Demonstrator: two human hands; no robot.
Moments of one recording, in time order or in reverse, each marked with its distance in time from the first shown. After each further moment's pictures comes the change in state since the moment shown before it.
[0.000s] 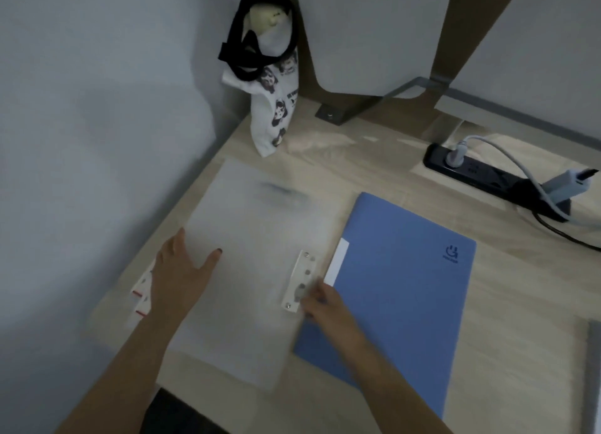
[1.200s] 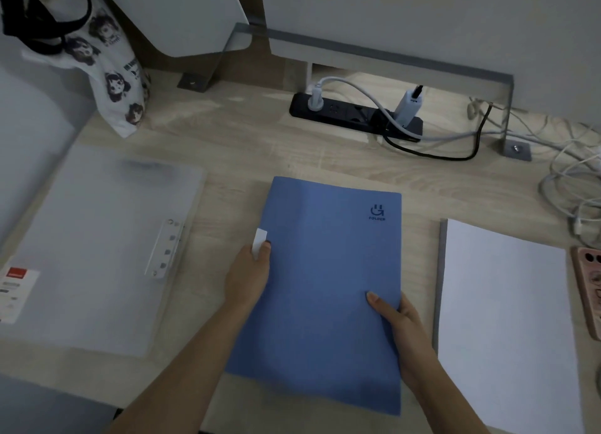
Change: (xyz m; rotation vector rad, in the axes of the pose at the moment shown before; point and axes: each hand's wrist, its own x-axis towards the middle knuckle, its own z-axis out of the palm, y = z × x) left_hand -0.171 0.188 0.162 -0.294 -0.323 0.015; right_hand -0.119 0.147 -0.225 0.734 0.275 -0.022
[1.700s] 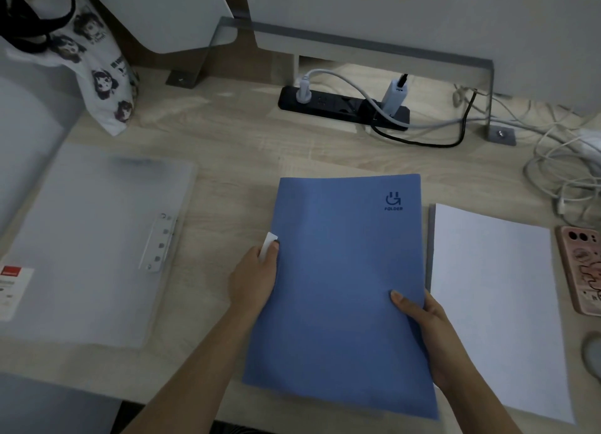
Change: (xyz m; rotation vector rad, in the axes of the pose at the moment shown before) left_hand -0.022 -0.006 0.013 0.130 -0.064 0.066; right_hand -0.026 -0.009 -0.038 -0.034 0.008 0.008
